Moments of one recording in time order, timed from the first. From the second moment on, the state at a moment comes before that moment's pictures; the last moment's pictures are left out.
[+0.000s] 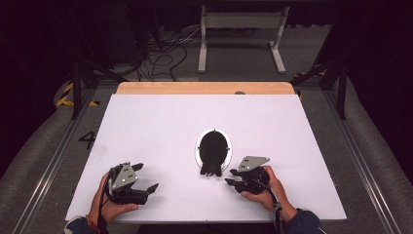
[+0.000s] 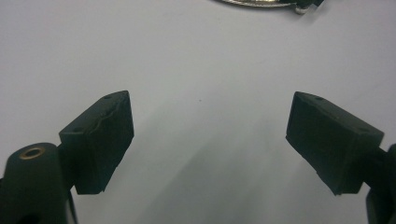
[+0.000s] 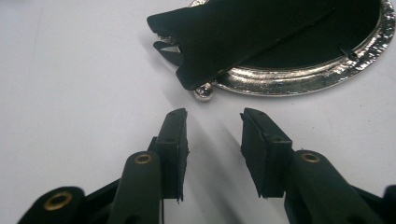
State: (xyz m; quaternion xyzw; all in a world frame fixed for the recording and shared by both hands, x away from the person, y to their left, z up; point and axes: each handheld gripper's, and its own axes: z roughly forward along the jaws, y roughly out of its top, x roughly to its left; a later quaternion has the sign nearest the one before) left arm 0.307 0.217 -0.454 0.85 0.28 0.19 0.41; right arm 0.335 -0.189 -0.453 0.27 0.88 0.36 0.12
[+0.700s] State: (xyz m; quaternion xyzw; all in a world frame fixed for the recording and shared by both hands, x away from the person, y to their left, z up) left arm 0.288 0.250 -0.454 0.82 0.33 0.22 0.41; right arm 0.342 -0.179 -0.452 0.25 0.90 0.34 0.11
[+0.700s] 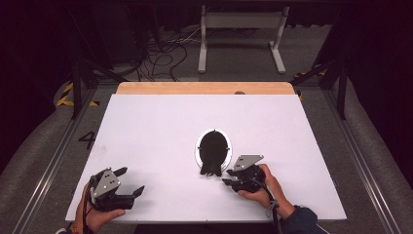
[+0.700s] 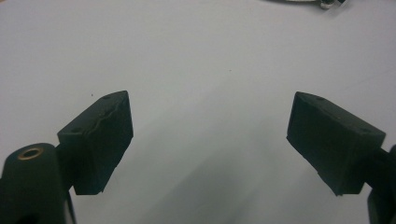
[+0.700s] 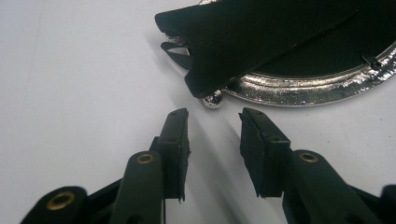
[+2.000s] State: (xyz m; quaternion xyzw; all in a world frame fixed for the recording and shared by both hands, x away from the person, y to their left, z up) left arm 0.292 0.250 -0.460 0.82 0.36 0.22 0.38; right arm 0.371 -0.184 -0.463 0.39 0.80 0.45 -0.07
